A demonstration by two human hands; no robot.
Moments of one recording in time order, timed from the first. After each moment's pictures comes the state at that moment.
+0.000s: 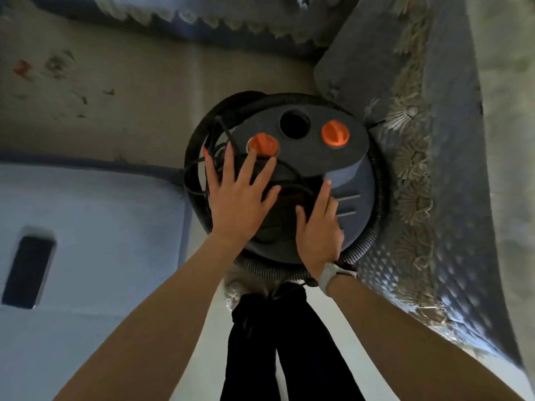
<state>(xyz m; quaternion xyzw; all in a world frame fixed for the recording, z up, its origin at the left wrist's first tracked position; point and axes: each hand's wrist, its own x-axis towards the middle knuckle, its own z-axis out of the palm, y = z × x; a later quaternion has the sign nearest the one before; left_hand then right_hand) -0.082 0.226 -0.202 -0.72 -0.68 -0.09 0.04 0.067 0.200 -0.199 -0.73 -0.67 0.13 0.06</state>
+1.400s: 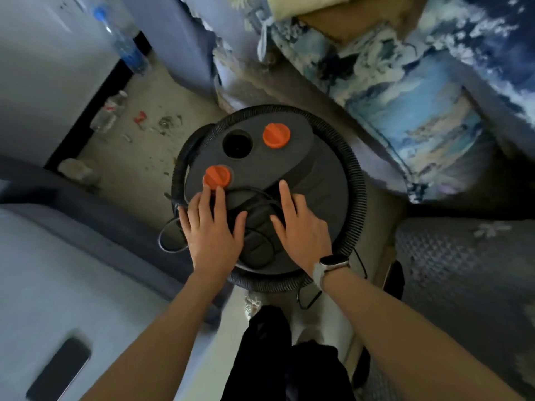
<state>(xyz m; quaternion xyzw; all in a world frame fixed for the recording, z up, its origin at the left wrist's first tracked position) -0.318 0.484 -0.207 -0.41 -0.91 -0.09 -0.01 -0.189 0.588 -0.203 -0.39 -0.90 0.17 0.08</state>
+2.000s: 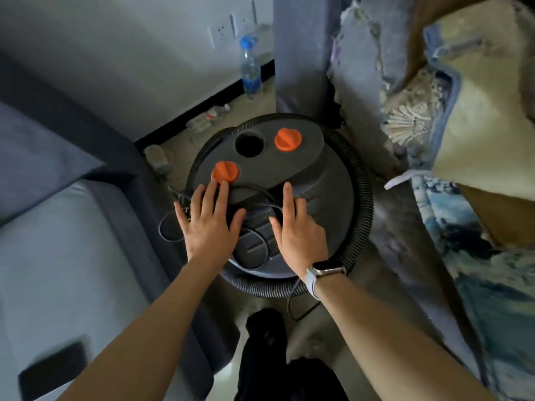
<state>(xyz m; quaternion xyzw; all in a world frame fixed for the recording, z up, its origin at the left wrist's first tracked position) -0.530 0.531 -0.203 -0.21 -0.98 -0.06 -0.04 -0.447 0.676 -0.205 -0.20 -0.96 0.17 0.05</state>
